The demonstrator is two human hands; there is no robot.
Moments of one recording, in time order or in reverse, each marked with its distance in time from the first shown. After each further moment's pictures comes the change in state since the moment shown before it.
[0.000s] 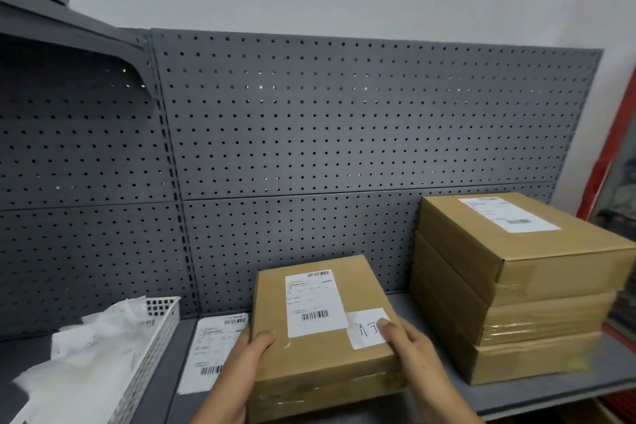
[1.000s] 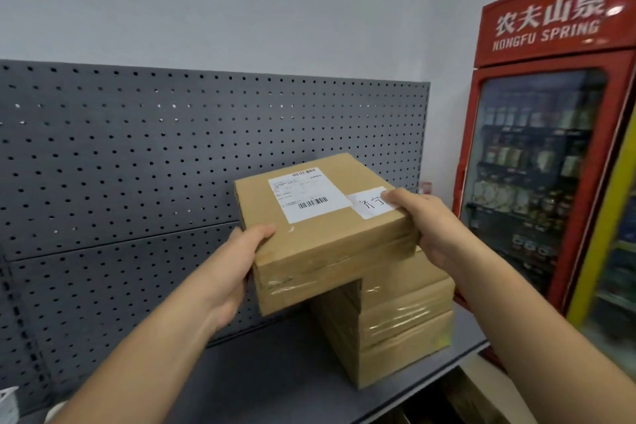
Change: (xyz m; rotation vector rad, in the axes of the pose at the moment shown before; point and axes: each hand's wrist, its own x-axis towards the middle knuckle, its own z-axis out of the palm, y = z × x) left_hand -0.047 0.165 0.200 0.131 -0.310 0.251; right_hand -0.006 -0.232 -0.175 -0.133 0.205 -0.295
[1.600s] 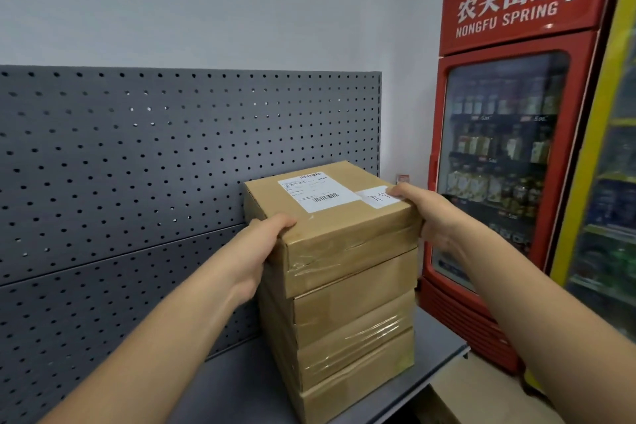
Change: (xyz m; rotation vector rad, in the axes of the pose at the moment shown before) left_hand 0.090 0.007 0.131 0.173 -0.067 -0.082; right_hand 0.103 0.033 -0.123 0.020 0.056 0.179
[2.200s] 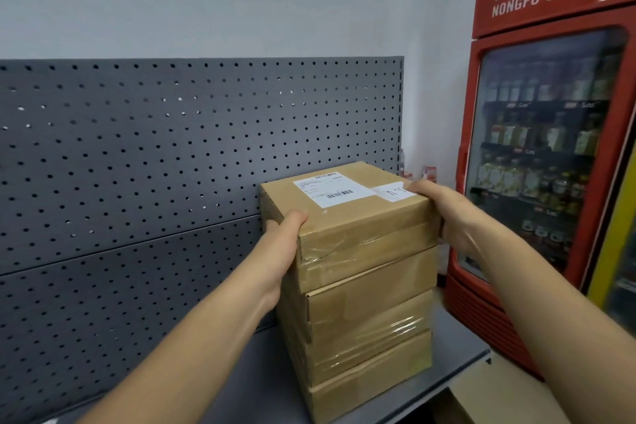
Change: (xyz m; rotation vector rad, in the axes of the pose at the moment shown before) left_hand 0.003 -0.017 0.023 0.010 0.108 0.000; right_hand 0.018 0.013 -0.005 -0.017 -0.023 0.016
